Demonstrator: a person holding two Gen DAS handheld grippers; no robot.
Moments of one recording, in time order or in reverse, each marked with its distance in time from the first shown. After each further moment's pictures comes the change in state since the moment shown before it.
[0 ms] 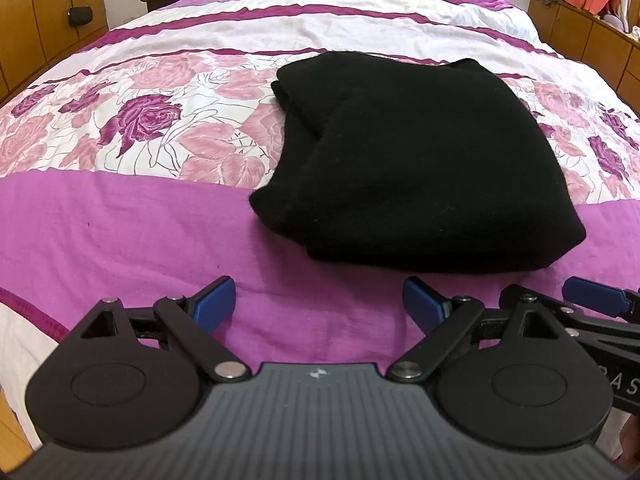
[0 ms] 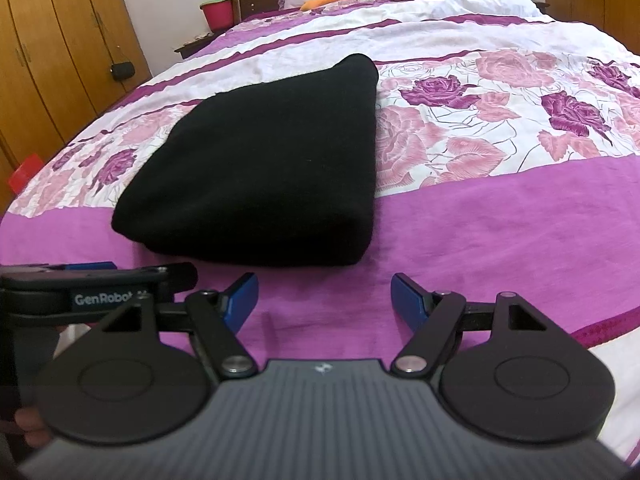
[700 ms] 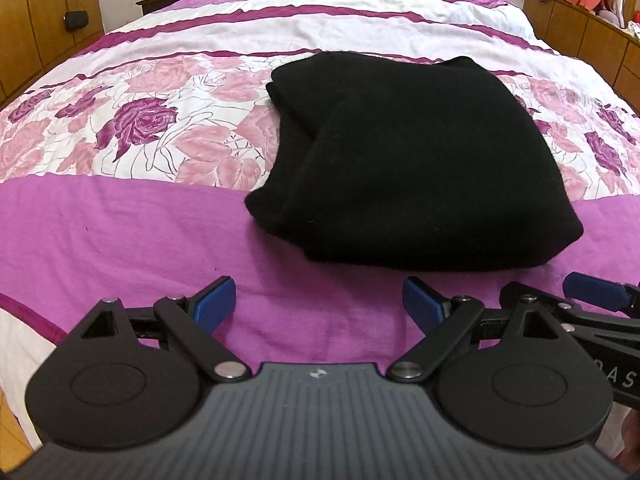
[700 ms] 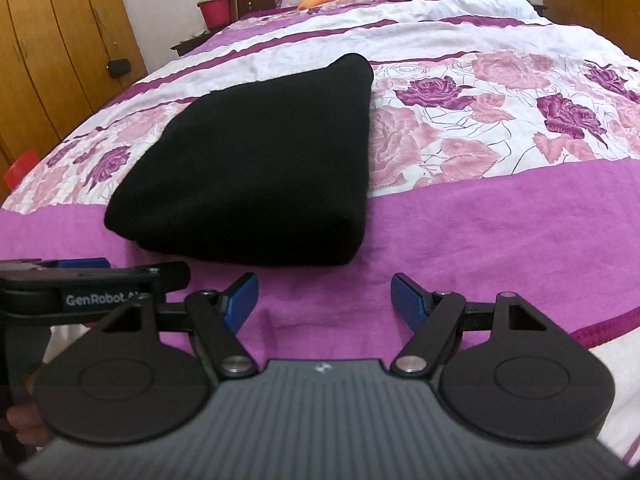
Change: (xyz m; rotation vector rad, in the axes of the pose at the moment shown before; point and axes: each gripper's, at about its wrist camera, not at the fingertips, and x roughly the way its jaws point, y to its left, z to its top) left arm 0.000 -0.001 0.000 0.014 0.000 -0.005; right arm 0.001 -0.001 -0.001 -0.010 0.002 -0.019
